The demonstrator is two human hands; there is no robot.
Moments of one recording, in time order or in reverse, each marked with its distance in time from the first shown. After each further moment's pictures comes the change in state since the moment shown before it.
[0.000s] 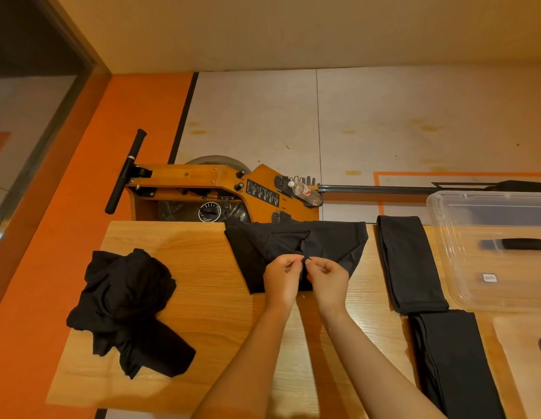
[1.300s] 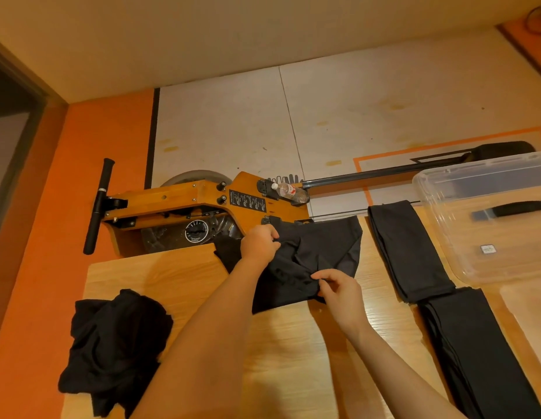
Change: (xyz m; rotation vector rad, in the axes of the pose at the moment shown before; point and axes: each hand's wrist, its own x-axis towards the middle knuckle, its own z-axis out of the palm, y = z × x) left_hand 0.134 0.022 -0.018 0.865 -0.305 0.217; right_hand -0.003 0.015 -0.027 -0.261 -0.093 -0.161
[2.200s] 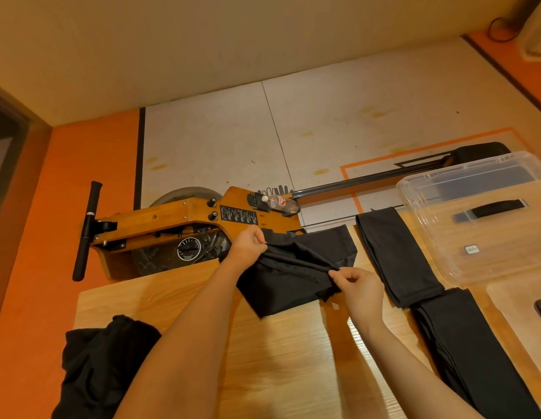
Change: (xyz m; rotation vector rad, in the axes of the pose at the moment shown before) left_hand 0.011 0.000 -0.031 -0.289 -0.077 0.001; right_hand 0.014 -0.021 -0.033 0.016 0.265 0.075
